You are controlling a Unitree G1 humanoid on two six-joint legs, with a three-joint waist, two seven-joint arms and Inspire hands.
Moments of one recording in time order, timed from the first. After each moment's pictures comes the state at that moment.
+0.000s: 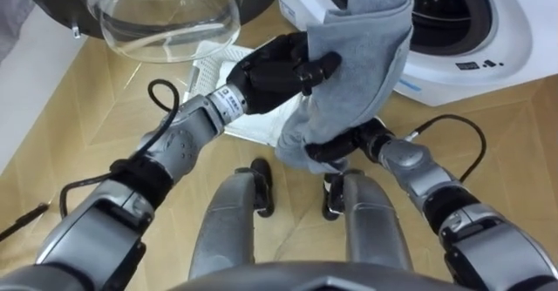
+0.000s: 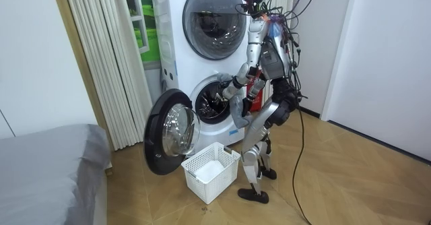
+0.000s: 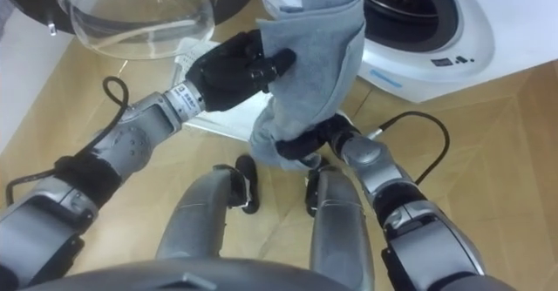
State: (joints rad) left arm -0.40 0.25 -0.50 0.65 -0.99 0.00 -0.64; right arm -0.33 -0.22 0.38 1.00 -0.02 -0.08 0.20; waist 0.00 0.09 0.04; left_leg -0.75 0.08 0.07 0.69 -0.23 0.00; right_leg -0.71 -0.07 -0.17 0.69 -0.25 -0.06
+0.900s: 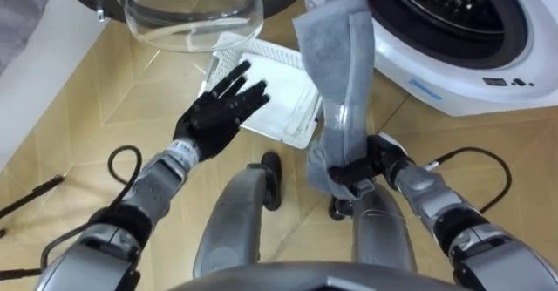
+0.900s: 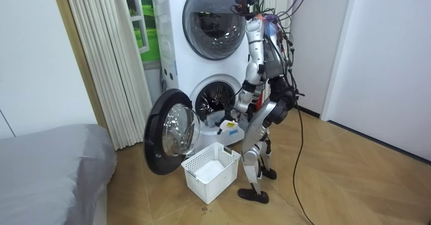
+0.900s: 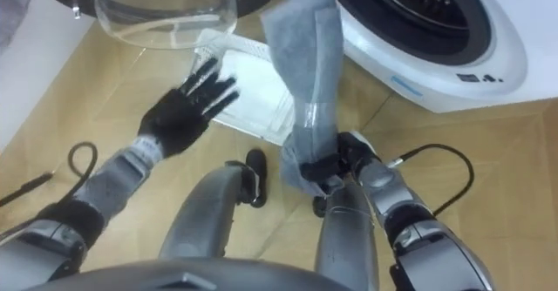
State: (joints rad) left arm -0.20 0.25 -0.32 1.00 -1.02 -0.04 -0.44; right arm -0.26 -0.27 0.34 1.10 0.01 -0.02 0.07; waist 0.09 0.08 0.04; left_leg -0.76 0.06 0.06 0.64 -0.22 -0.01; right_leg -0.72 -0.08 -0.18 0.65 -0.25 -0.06
